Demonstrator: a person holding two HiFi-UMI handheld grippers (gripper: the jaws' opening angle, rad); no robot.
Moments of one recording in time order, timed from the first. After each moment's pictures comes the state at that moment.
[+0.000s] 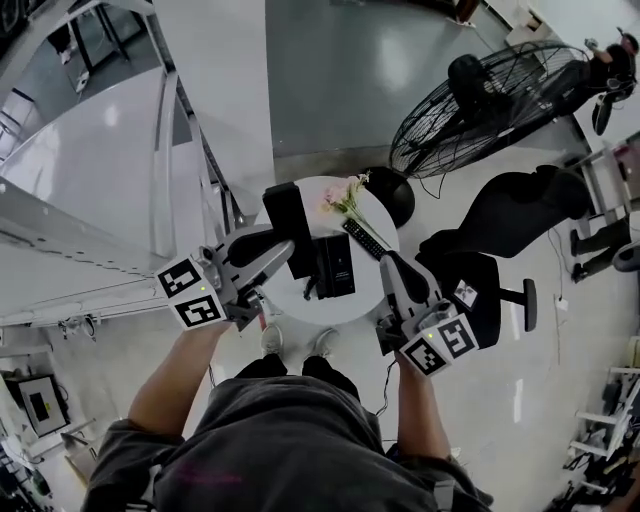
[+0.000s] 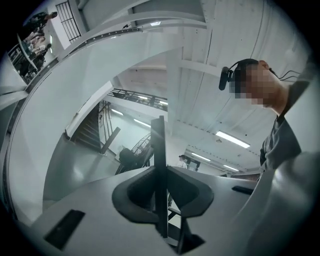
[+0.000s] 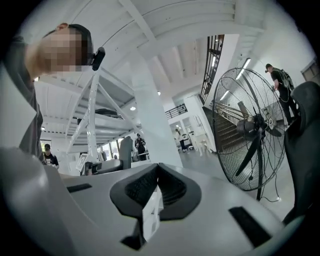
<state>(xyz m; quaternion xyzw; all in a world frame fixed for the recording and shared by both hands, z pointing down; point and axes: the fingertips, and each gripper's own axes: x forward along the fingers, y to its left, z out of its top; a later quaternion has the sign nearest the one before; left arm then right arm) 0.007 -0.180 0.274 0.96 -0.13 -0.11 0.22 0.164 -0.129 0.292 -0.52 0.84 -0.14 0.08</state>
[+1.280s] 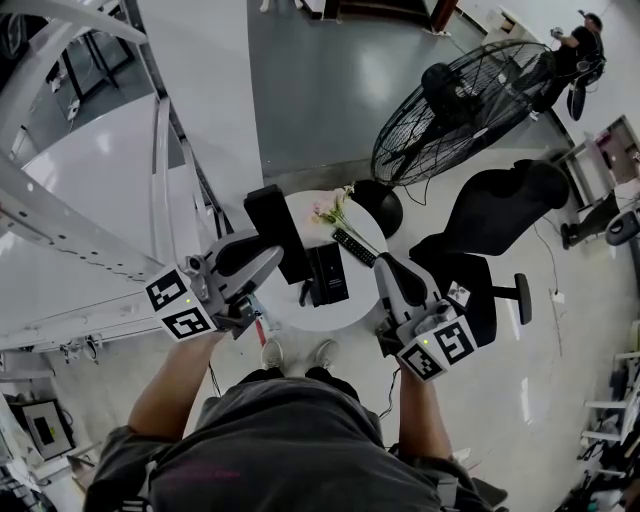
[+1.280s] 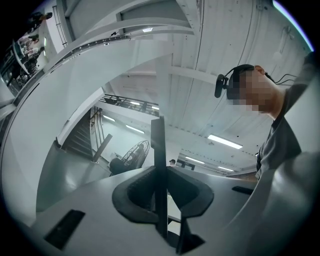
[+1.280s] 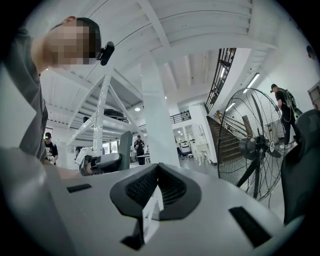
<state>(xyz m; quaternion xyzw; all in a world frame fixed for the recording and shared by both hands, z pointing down) 0.001 -0.162 0.214 0.97 -0.11 -0.14 0.19 0.158 -0.109 0.241 -0.53 0.84 -0.07 0.06</state>
